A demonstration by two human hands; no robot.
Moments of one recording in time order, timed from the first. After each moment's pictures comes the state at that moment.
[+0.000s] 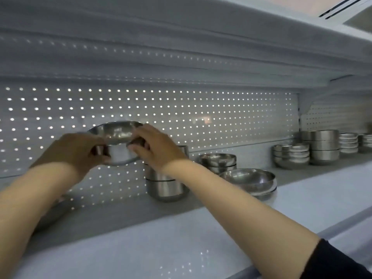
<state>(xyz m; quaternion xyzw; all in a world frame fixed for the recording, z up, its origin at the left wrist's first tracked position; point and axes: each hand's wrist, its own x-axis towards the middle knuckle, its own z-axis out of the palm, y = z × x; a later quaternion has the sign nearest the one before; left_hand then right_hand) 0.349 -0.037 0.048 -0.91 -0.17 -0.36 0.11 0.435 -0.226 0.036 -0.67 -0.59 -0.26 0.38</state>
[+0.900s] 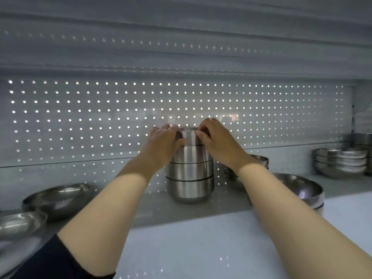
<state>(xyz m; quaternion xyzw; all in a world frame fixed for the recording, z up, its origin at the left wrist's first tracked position) 0.437 -0.124 0.042 -0.92 -0.11 -0.39 -0.02 0.532 -0.250 0.035 -0.73 -0.48 -0.29 0.39</state>
